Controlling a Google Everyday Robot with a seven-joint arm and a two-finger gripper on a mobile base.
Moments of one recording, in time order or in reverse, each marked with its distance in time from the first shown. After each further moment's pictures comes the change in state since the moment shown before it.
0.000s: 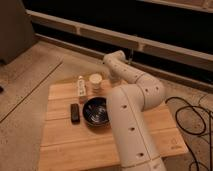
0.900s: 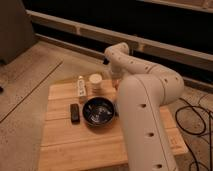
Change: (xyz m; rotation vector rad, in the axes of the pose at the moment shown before) arm 0.054 0.019 -0.065 0.055 0.042 0.056
